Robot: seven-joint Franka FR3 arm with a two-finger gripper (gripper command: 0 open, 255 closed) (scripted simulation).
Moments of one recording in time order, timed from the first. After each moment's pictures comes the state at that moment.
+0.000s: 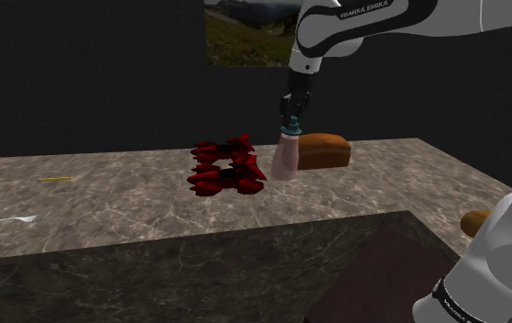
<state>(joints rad) 0.00 -0.03 -0.03 -1.88 0.04 1.94 -0.11</state>
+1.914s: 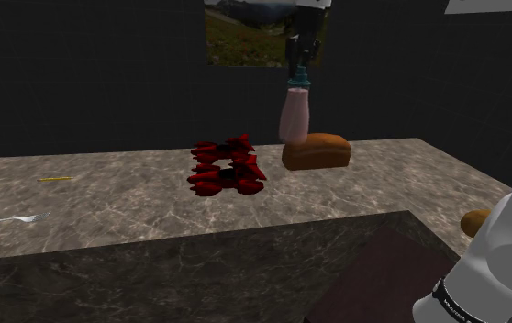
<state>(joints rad) 0.00 0.05 -0.04 -1.39 0.04 1.52 -0.10</state>
